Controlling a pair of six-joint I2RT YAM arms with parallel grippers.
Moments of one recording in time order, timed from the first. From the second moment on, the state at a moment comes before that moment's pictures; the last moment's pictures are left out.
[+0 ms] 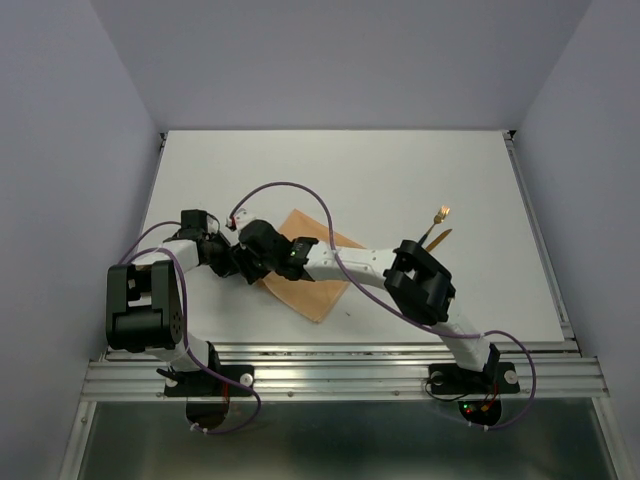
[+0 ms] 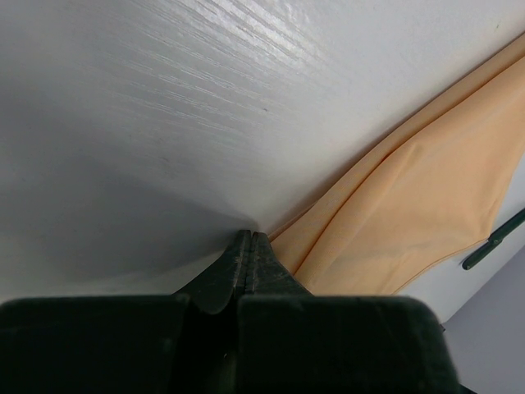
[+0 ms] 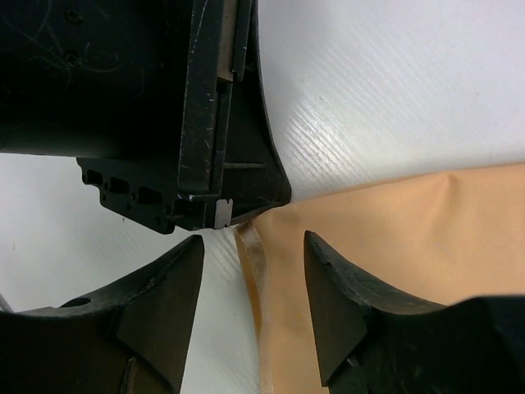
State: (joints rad) left arm 0.07 1.52 0.69 -0.31 0.37 -0.67; right arm 1.11 2.23 1.77 -0.20 0.13 0.28
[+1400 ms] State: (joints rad) left arm 0.09 1.47 0.72 -0.37 0.37 -0.64; right arm 1.01 2.24 1.51 0.16 -0.15 0.29
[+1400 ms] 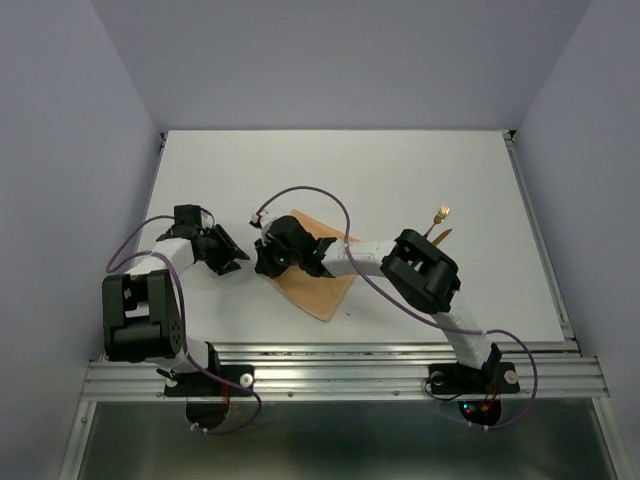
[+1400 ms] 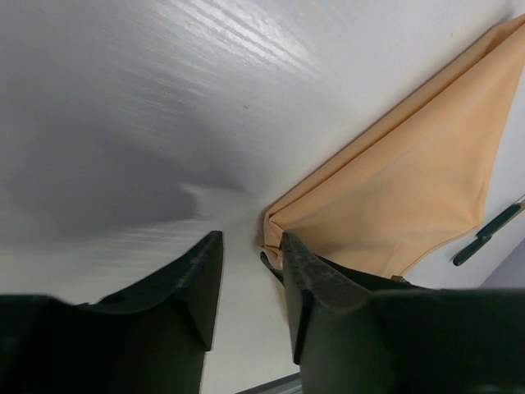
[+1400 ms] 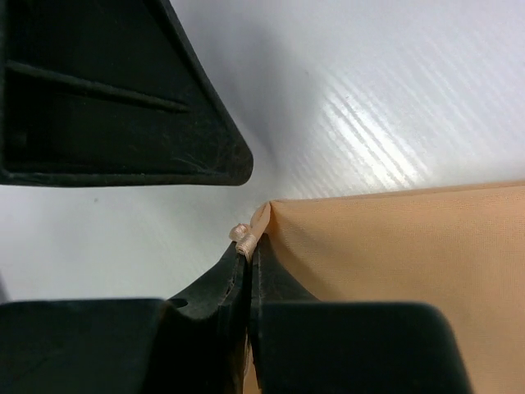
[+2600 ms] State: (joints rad) left arm 0.09 1.51 0.67 -0.28 0.64 -0.65; right arm 0.88 2.28 1.55 0.14 -0.67 0.57
